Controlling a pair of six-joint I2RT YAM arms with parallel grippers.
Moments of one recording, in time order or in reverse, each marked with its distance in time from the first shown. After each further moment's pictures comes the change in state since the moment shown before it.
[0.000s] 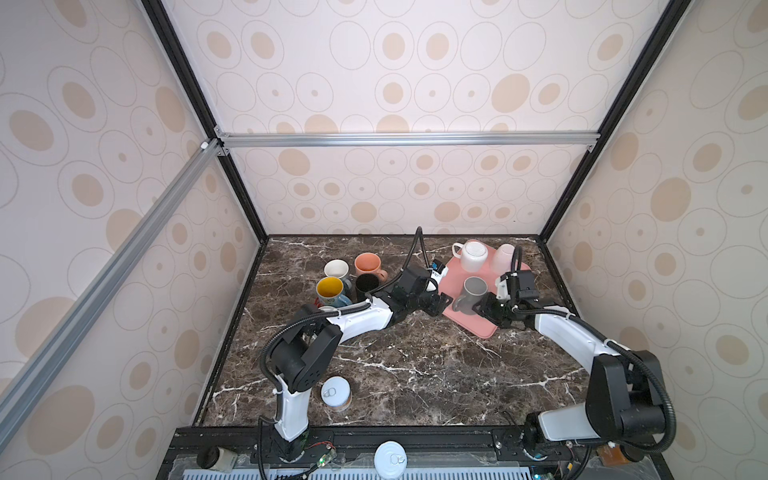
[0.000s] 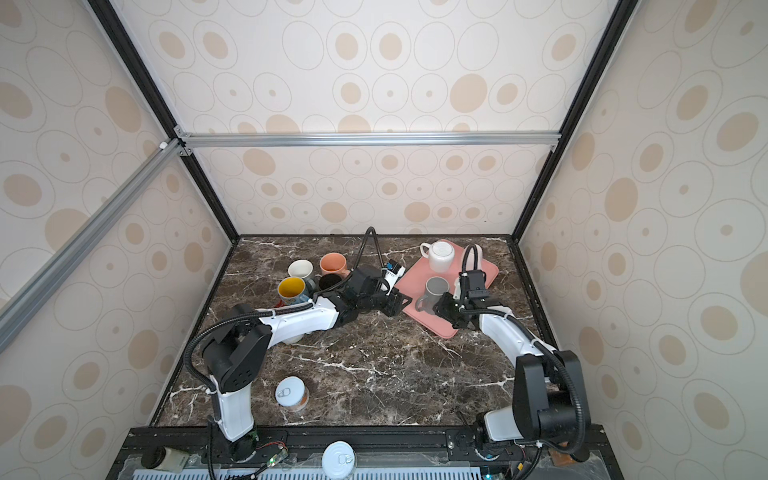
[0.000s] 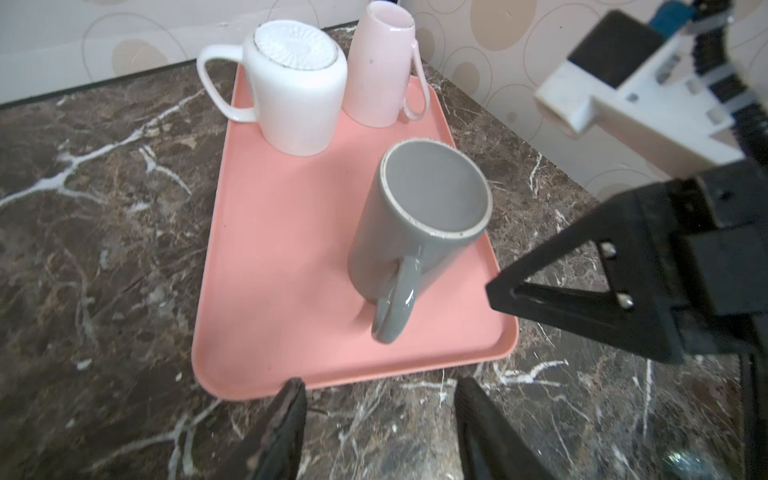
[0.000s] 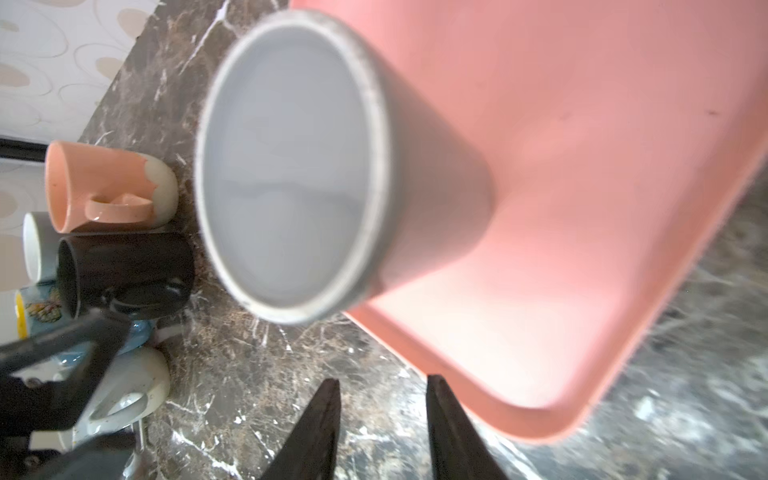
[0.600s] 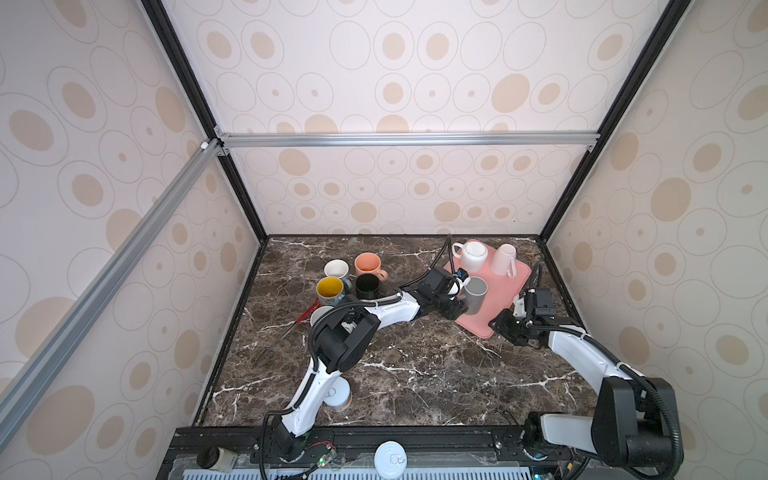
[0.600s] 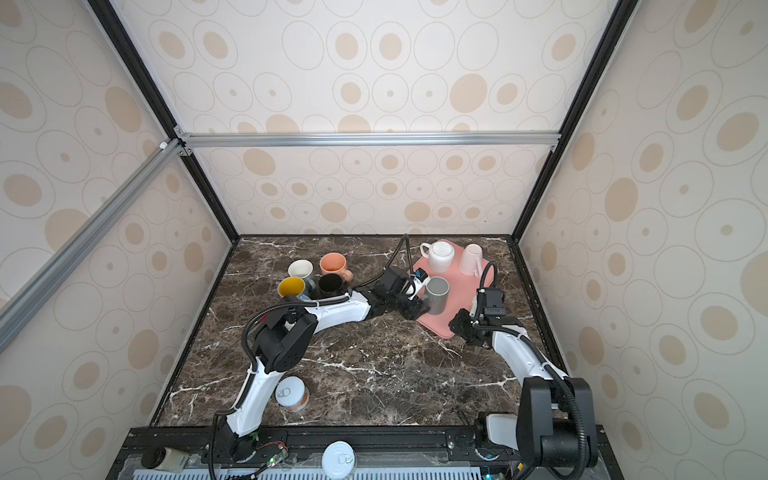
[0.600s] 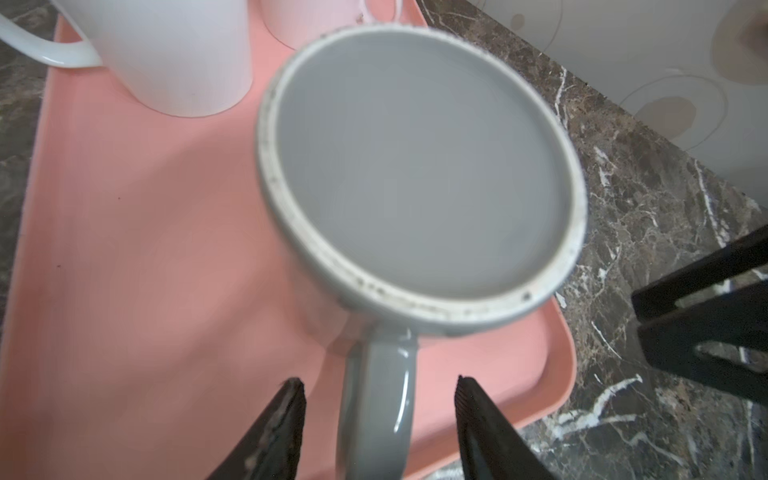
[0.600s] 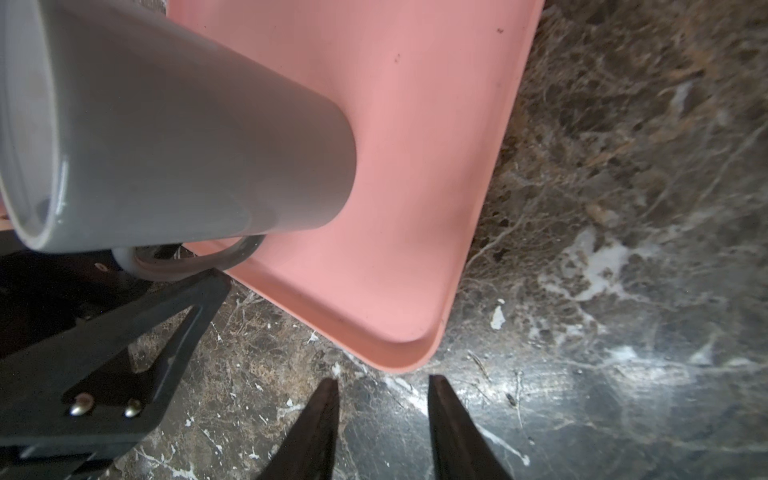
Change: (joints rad) left arm -0.045 0.326 0.340 -0.145 0.063 0.095; right arm -0.101 -0.101 -0.135 -0.023 0.004 -0.024
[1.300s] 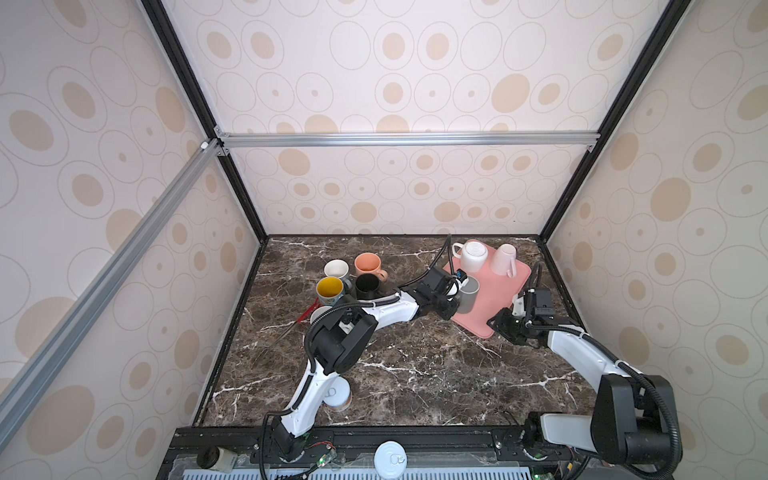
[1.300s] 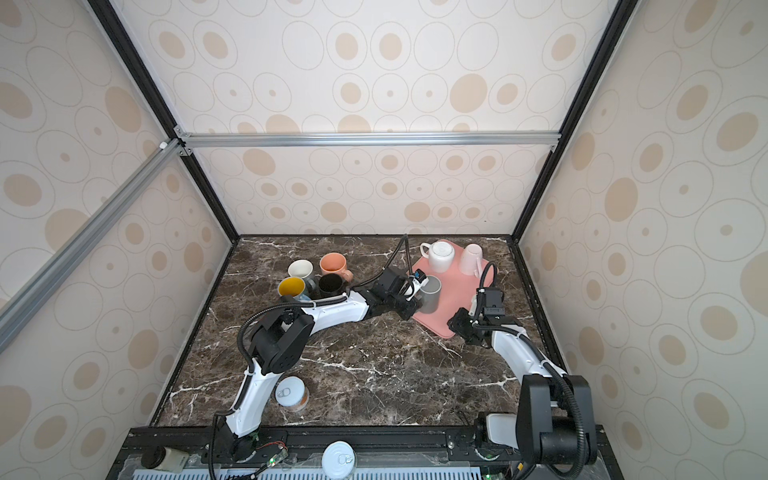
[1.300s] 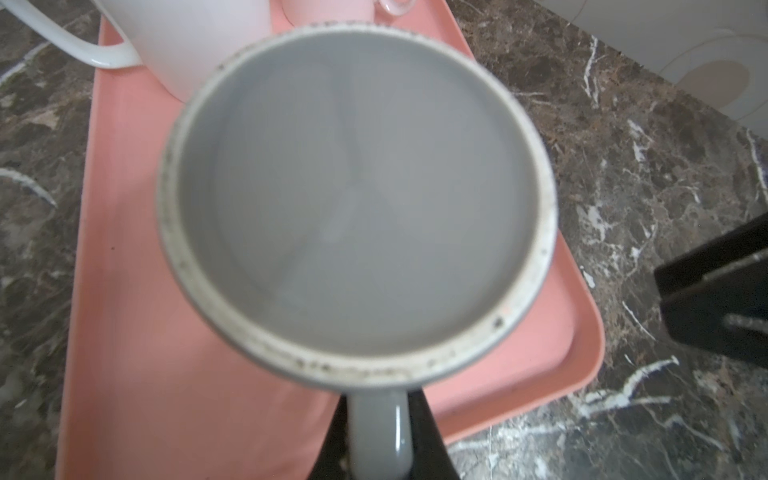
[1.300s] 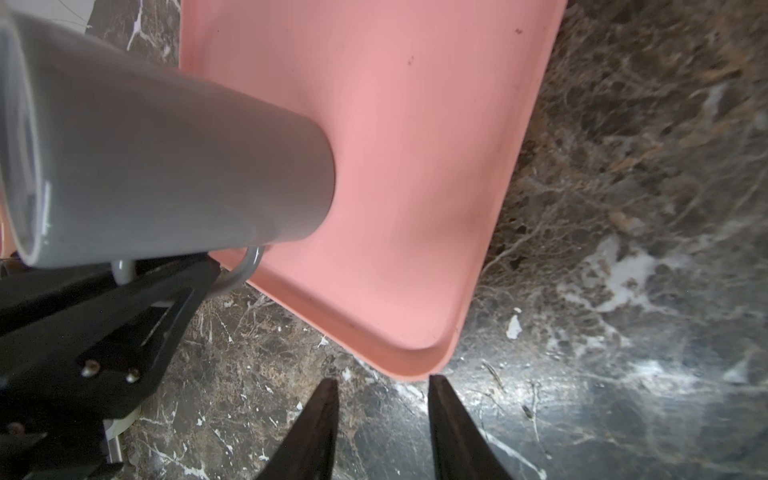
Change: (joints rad) left arm -0.003 -0.077 -0.084 -0.025 -0.068 0.051; right arm 0.000 -0.001 -0.013 0.038 -0.028 0.019
